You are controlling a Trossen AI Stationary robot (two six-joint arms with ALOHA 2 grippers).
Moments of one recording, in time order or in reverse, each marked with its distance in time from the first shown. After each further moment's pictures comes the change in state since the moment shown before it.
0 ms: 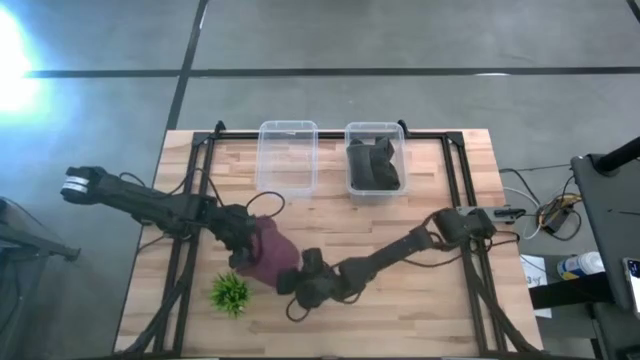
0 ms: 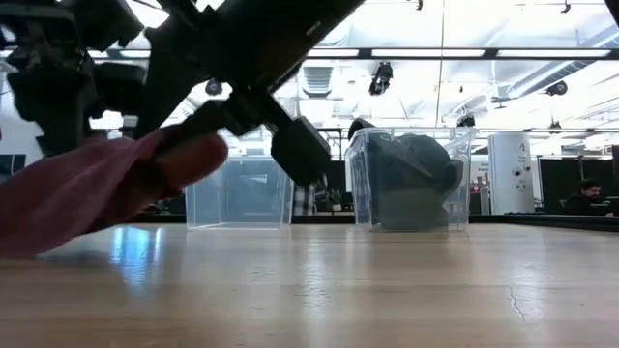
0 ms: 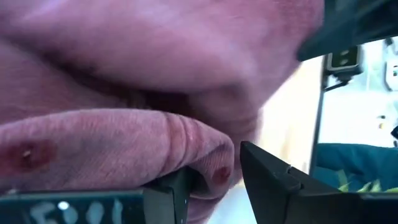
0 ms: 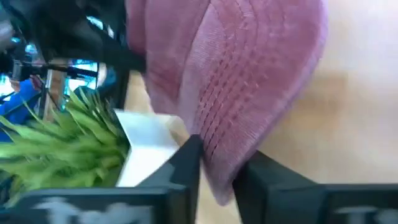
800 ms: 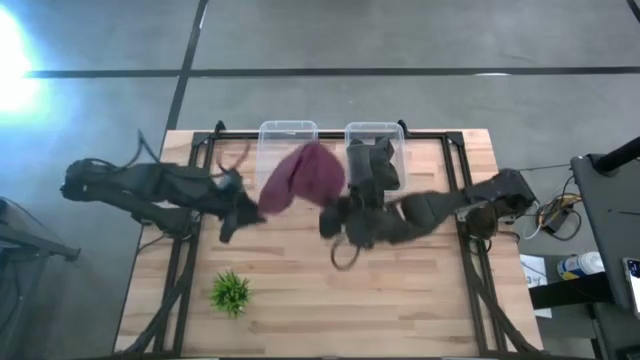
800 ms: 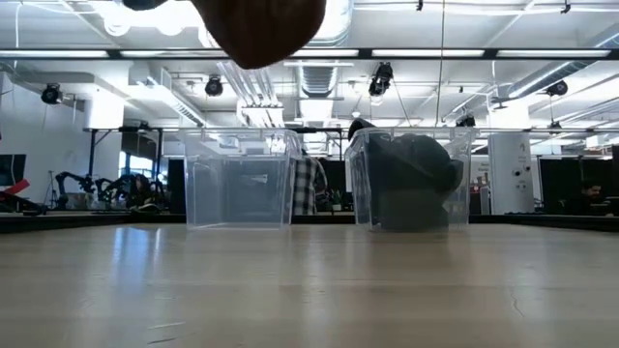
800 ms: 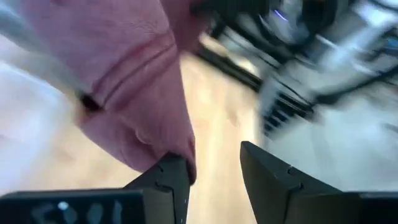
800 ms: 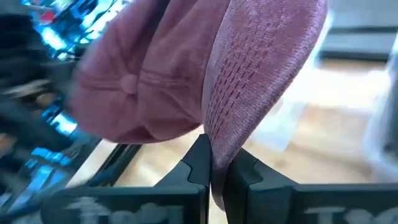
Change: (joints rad) left arm -0.068 -0.051 0.673 -0.291 -0.403 0.092; right arm -0.104 -0.584 0.000 -0.570 0.274 -0.498
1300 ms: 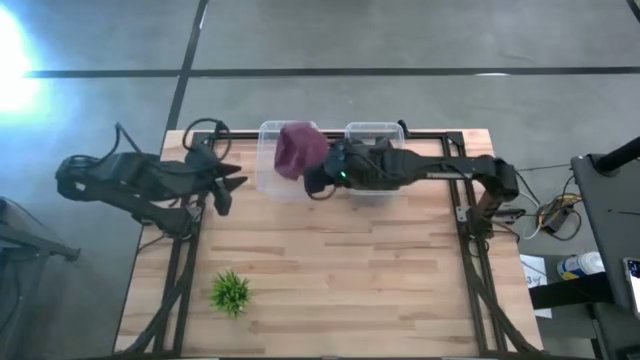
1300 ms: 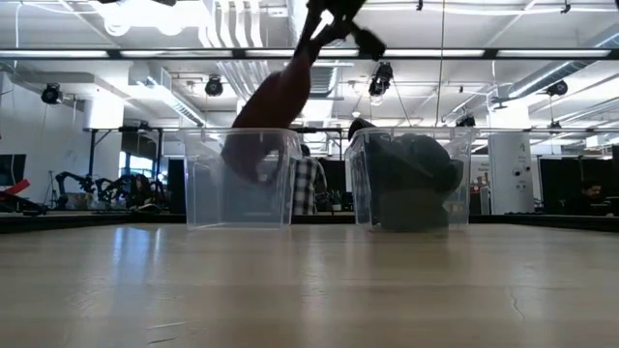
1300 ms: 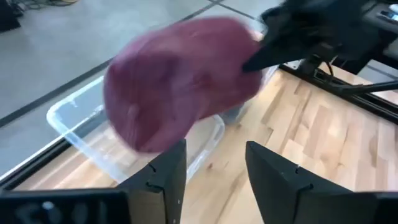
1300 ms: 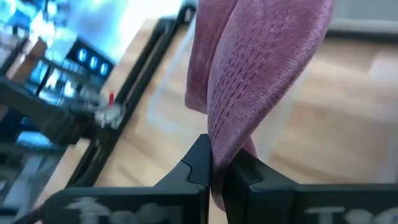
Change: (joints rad) left arm -0.012 -0.026 0.164 -0.379 -0.566 0.039; right arm -0.348 0.063 -0.001 0.073 -0.430 -0.128
